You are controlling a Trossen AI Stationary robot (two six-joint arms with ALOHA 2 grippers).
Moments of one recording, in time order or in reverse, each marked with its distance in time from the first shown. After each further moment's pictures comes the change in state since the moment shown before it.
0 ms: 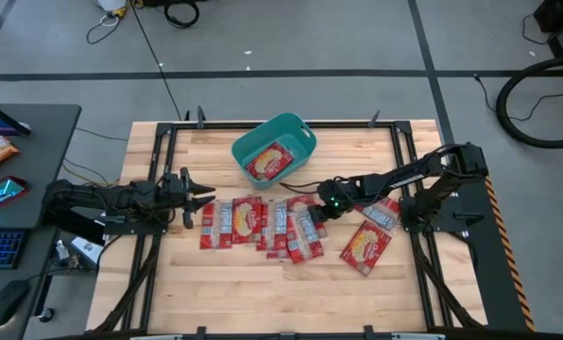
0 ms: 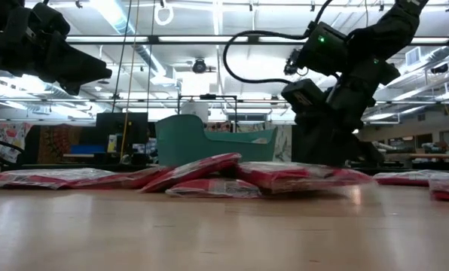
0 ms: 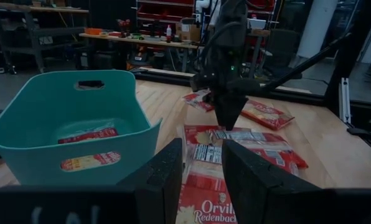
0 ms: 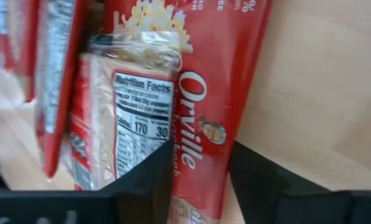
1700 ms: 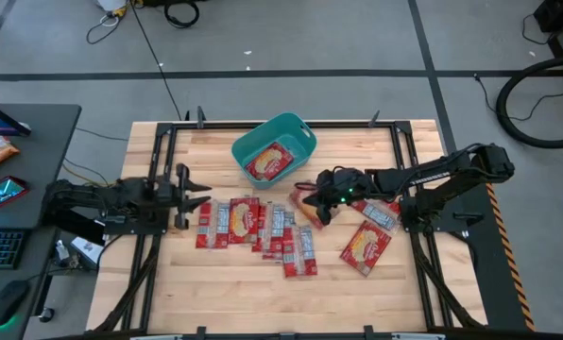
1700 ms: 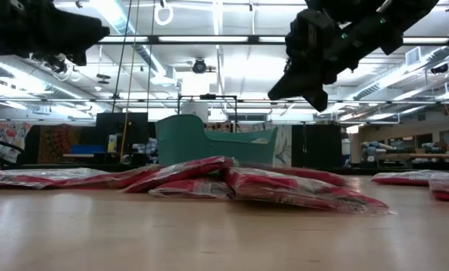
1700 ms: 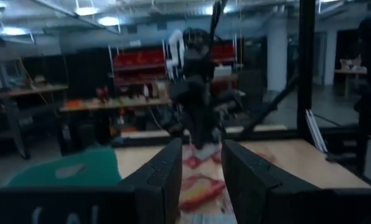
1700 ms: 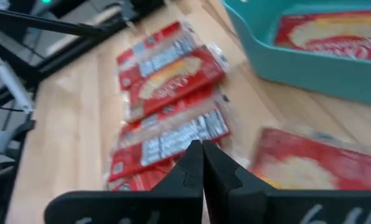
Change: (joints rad) left arm 0.000 0.000 0.000 0.260 0.121 0.228; right arm 0.035 -0.227 0.012 0.174 0.164 -0.673
